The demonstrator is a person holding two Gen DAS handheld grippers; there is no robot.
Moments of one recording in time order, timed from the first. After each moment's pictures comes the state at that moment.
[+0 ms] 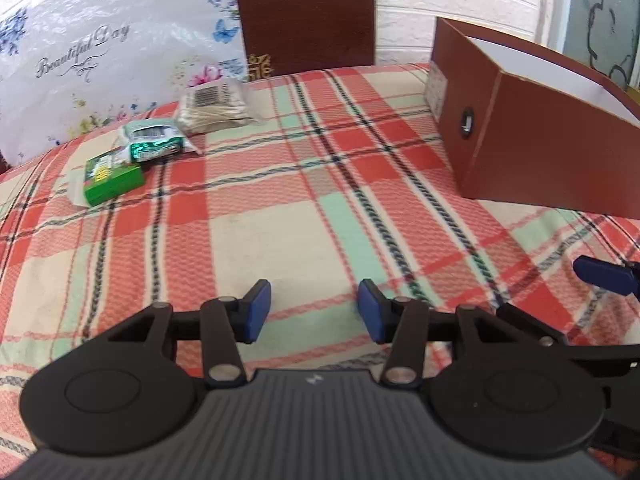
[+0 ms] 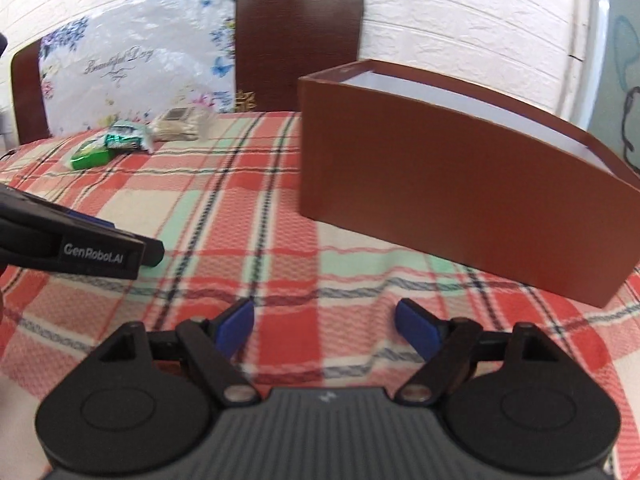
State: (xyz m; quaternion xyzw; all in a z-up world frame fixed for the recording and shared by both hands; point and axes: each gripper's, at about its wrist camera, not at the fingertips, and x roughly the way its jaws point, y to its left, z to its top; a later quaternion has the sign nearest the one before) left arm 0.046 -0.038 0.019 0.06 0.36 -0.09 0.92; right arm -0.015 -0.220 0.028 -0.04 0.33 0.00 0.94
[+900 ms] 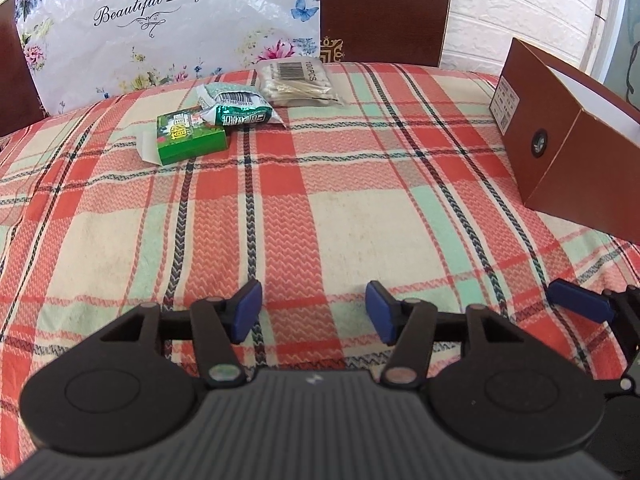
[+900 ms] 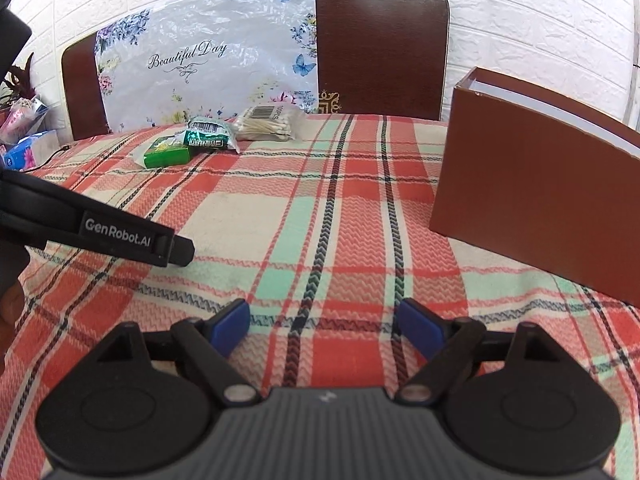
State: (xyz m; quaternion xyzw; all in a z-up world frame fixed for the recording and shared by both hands) left arm 0.049 0.017 0.024 0.02 0.39 -0.06 0.92; right arm -0.005 -0.164 0.024 -0.02 0.33 0.08 0.94
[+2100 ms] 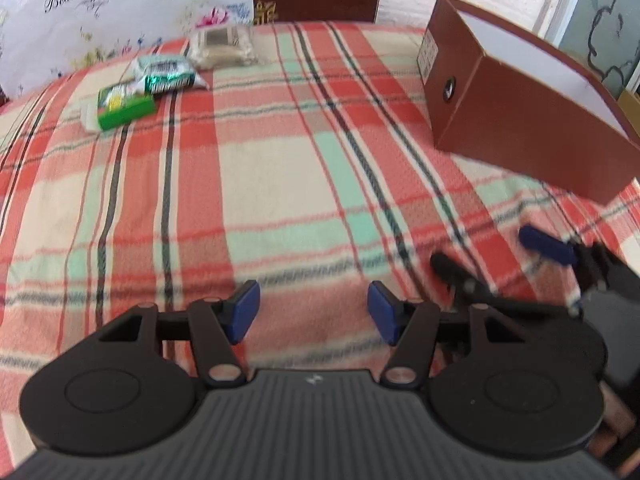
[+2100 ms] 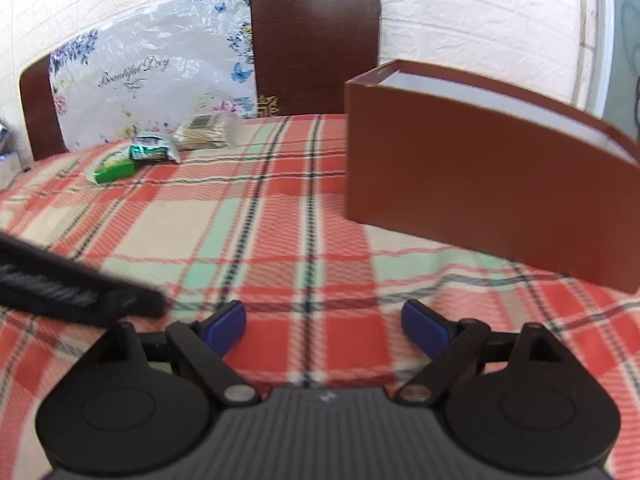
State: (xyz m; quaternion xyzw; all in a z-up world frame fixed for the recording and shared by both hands) left arm 0.010 -0.024 0.040 0.02 0.46 -0.11 0.88; right arm -0.021 -0.201 0.027 -0.01 0.33 0.01 0.95
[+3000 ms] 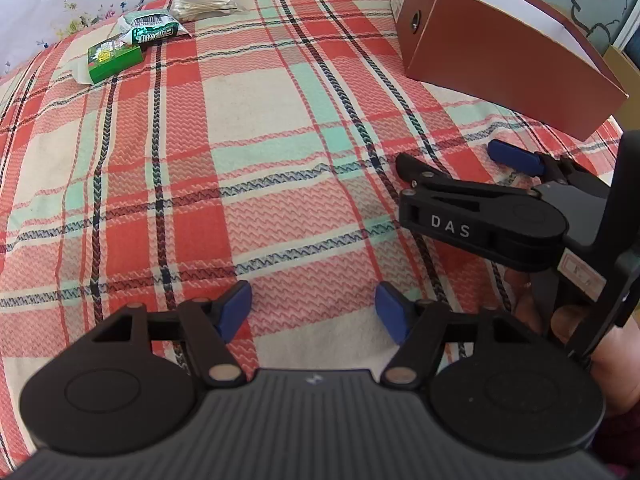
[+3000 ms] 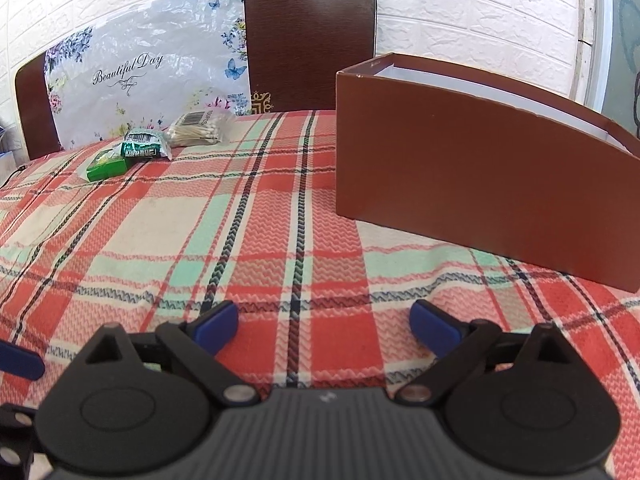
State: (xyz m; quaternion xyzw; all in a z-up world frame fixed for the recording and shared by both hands) left arm -0.019 -0.021 0.035 0.04 0.51 -0.13 0.85; right arm -0.016 -0.204 0.023 0.00 0.33 0.00 0.94
